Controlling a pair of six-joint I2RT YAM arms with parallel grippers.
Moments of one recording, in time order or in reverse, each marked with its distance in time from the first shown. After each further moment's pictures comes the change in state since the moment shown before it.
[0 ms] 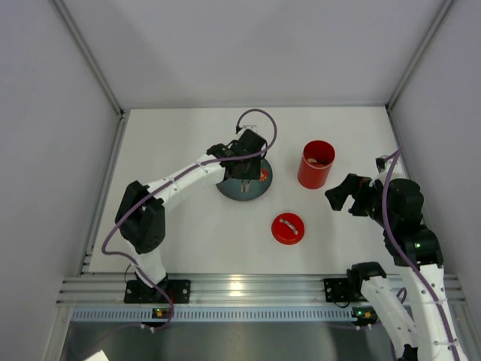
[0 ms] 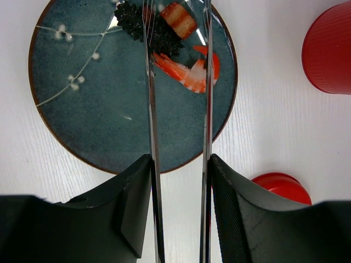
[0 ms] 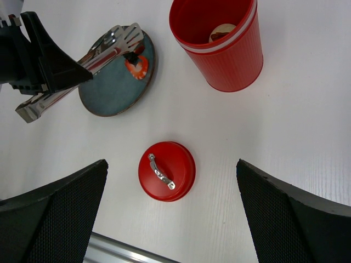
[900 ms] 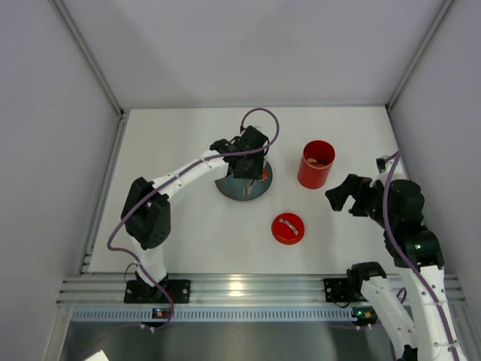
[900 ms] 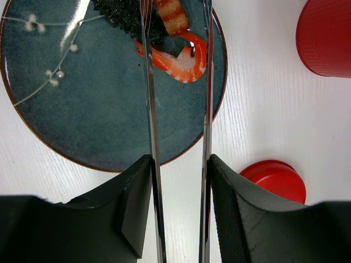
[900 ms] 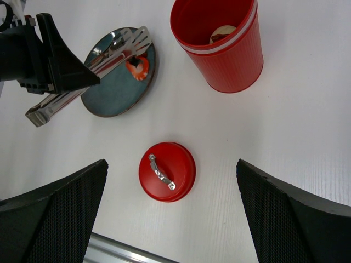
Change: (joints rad) left arm 0.009 0.063 0.077 -0.066 0.086 0.015; right arm 0.000 -0.009 0.000 0.000 0.000 0.000
